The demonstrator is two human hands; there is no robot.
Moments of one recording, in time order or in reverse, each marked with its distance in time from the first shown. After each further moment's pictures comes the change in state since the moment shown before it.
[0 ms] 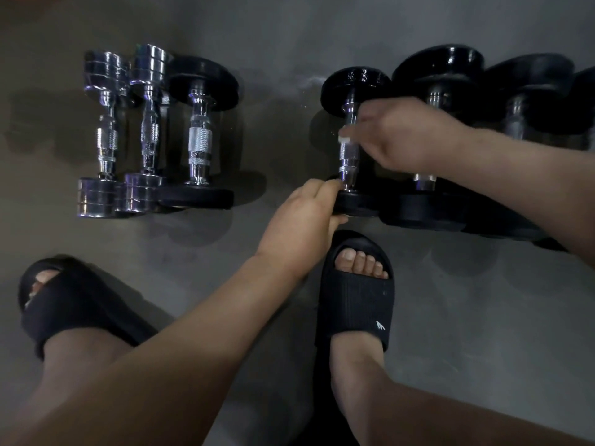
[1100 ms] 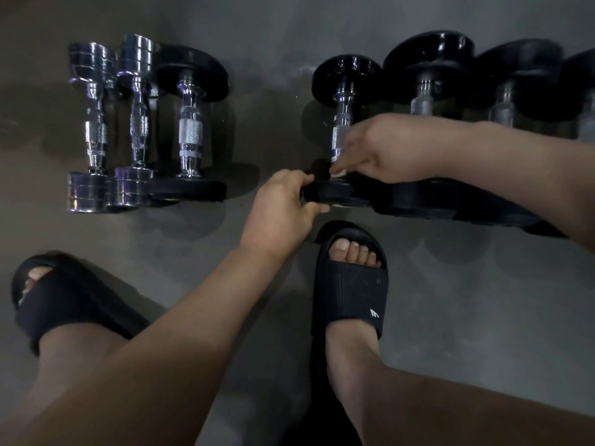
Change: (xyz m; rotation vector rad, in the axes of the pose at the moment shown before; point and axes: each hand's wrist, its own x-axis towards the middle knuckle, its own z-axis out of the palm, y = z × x) left_hand 0.001 -0.014 -0.003 -0.177 0.145 -0.187; right_hand -0.009 -0.027 -0.017 0.237 -0.259 -0.137
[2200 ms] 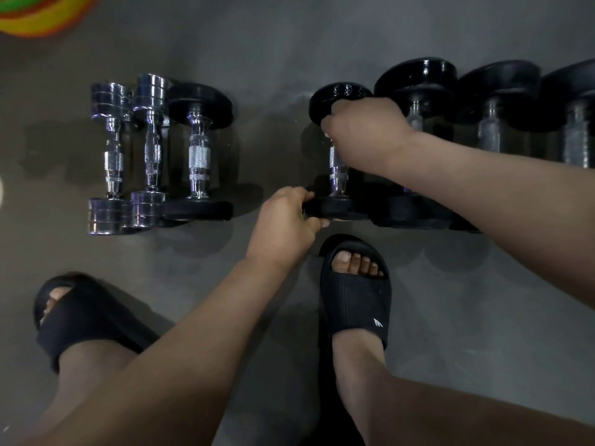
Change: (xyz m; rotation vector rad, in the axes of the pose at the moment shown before) left_hand 0.003 0.011 -0.008 0.037 -0.078 -0.078; right_hand 0.043 -0.001 -0.008 -0.430 0.021 0.574
